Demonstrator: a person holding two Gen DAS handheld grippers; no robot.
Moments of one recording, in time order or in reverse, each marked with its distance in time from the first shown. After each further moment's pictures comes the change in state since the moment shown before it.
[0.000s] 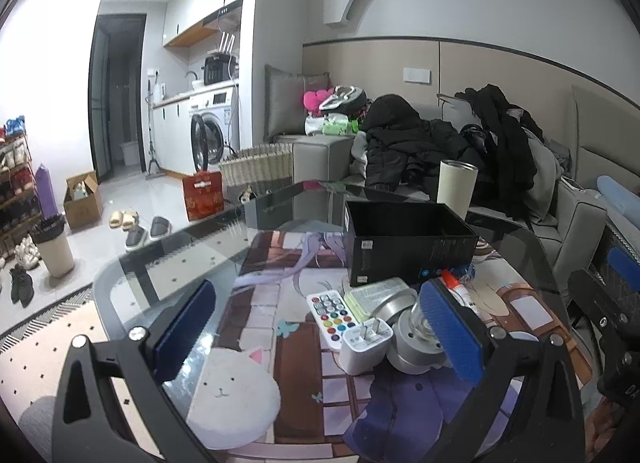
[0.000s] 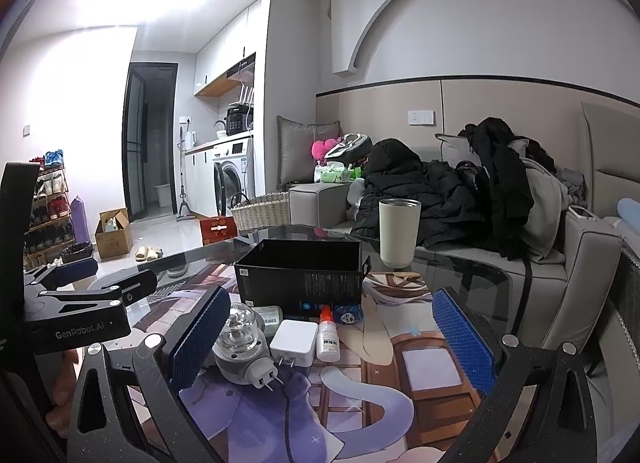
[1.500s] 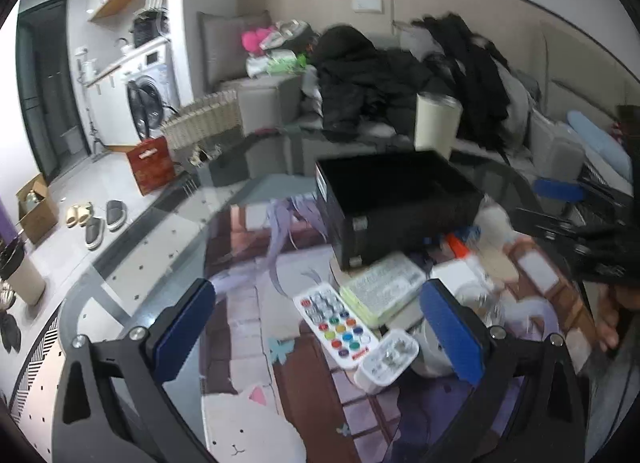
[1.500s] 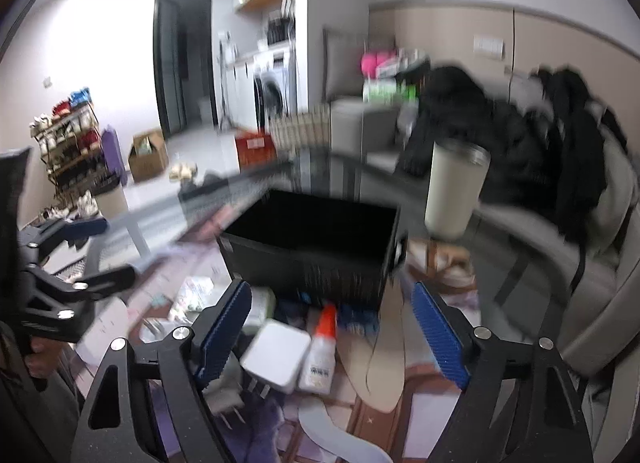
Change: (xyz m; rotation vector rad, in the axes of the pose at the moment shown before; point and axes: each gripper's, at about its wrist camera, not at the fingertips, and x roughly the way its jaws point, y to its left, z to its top) left arm 0.089 0.003 0.030 0.161 0.306 -0.183; right arm 0.144 -0.021 0.045 -0.099 0.404 0.186
